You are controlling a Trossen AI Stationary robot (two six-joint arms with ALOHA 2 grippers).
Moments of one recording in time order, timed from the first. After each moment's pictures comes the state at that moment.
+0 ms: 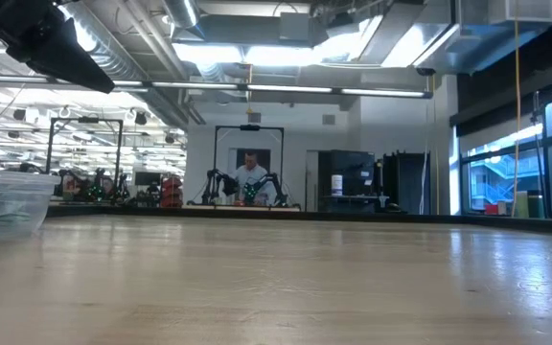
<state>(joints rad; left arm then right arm) -0.69 0.99 0.66 -0.89 -1.06 -1.03 1.06 1.91 1.39 -1.37 0.14 2.15</state>
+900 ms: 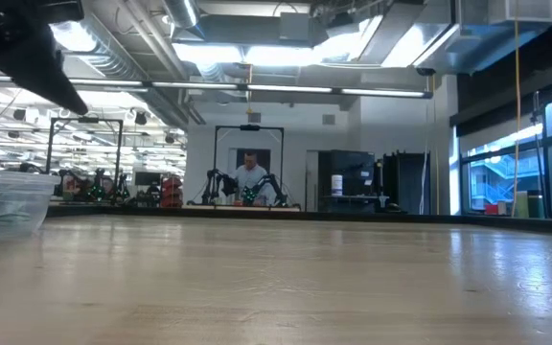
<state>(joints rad) -0.69 0.99 0.66 -0.89 -0.79 -1.03 1.04 1.91 1.43 -1.43 0.00 1.90</state>
